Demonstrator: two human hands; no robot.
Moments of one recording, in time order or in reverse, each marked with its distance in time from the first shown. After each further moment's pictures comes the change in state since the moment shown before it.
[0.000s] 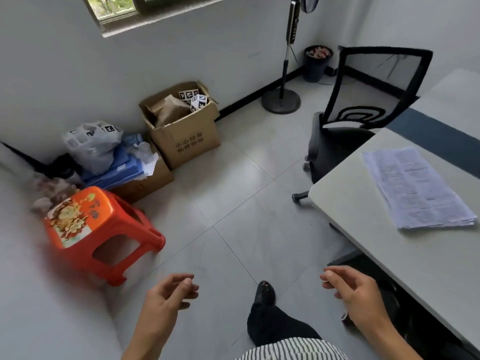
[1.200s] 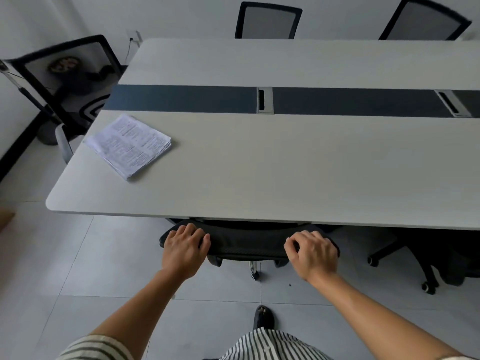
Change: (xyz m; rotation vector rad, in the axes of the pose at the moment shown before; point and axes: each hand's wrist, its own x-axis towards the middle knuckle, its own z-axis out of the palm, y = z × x) left_hand -0.267 -0.075 0.479 1.269 -0.596 1.275; right_hand -0.267 0.273 -0.401 -0.875 0.776 0.166
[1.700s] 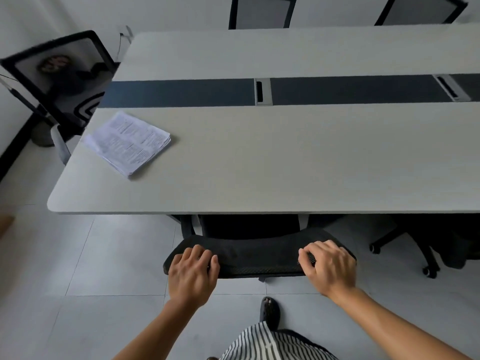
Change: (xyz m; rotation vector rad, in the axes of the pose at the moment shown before) left_hand -0.063 0.012 0.003 0.017 0.104 0.021; right_hand -0.047 0.008 -0.001 -0.064 0.069 -0.037
